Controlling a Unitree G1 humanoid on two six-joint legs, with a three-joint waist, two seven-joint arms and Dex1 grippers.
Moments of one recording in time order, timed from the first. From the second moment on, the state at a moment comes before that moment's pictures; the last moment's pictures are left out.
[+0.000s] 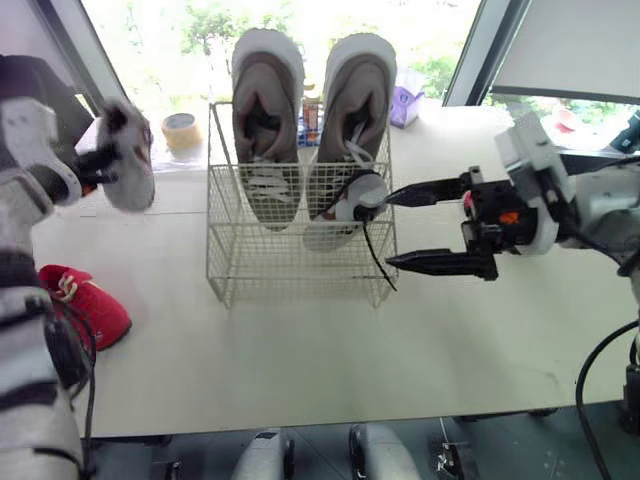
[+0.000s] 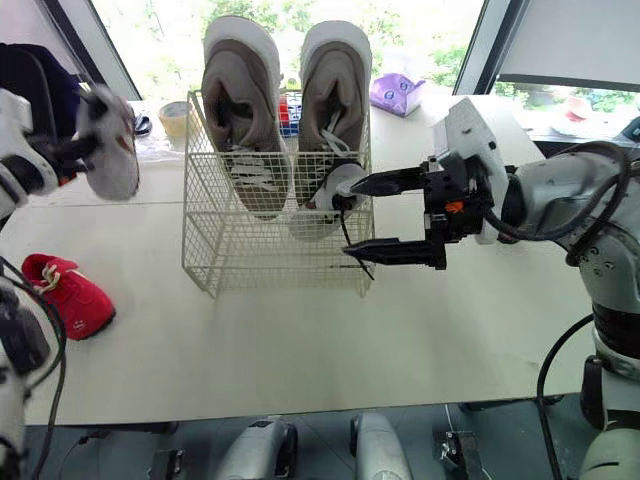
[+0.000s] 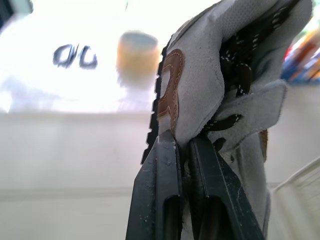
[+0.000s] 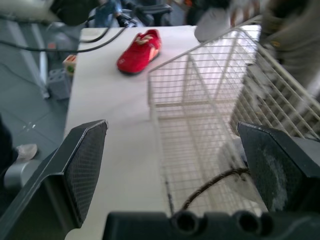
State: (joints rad) left arm -0.82 0.74 0.56 0.17 -0.49 0.82 -0.53; right arm -0.76 -0.97 -0.11 -0.37 0.89 0.95 1.05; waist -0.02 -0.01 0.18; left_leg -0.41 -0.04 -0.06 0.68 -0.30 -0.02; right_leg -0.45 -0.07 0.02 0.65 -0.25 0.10
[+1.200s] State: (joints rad) left arm -0.33 0.22 0.07 -0.39 -0.22 0.12 -0.14; right arm -0.70 -0.92 -0.15 -0.39 0.98 1.13 0.91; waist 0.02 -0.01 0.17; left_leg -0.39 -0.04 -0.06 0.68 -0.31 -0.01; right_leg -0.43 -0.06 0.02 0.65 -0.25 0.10
